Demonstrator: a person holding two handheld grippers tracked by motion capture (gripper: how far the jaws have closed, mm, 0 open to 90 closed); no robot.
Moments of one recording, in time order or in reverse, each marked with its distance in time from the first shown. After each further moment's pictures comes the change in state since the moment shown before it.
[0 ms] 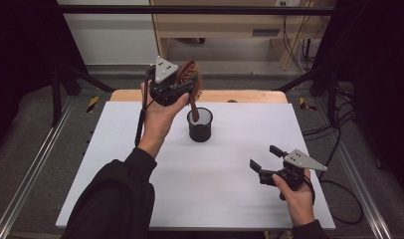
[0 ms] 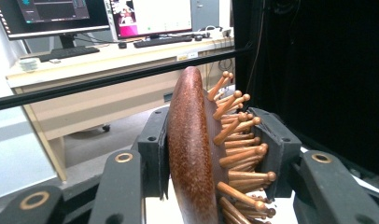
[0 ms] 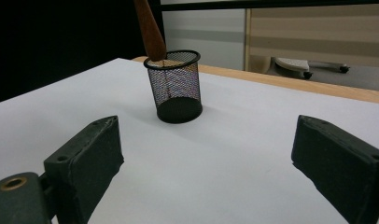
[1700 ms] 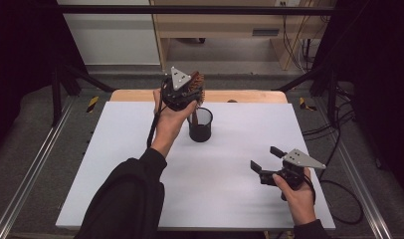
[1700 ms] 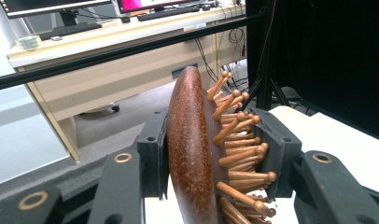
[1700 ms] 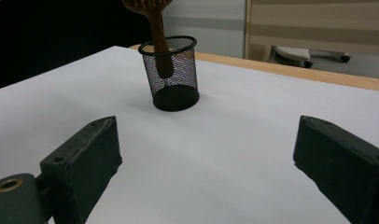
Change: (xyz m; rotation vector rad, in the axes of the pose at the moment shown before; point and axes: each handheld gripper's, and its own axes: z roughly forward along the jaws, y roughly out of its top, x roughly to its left) left arm -0.004 -0.042 0.041 0.097 0.032 0.044; right arm -0.005 -0.003 0.003 0.047 0.000 -0.001
